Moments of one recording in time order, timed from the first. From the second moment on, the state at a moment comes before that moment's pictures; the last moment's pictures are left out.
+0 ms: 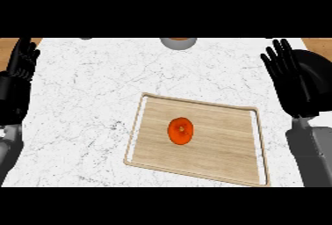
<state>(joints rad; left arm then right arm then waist) -0.31 0.57 -0.09 -1.51 0.18 0.29 -0.04 -0.39 -0.31 -0.06 -1.34 -0.47 0.11 -0.10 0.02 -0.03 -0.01</state>
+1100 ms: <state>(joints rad) -0.32 0.36 -0.12 -1.52 0.33 0.26 -0.01 -0.75 -0.56 0.30 -1.17 0.09 0.53 -0.68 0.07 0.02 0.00</state>
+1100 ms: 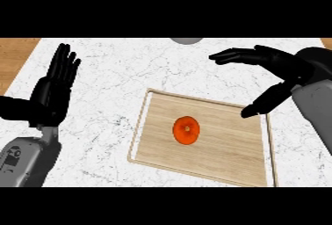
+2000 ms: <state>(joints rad) -0.29 0.34 -0.08 -1.51 0.29 0.25 0.00 -0.90 -0.48 0.60 -1.08 0.46 0.47 -0.67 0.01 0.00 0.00</state>
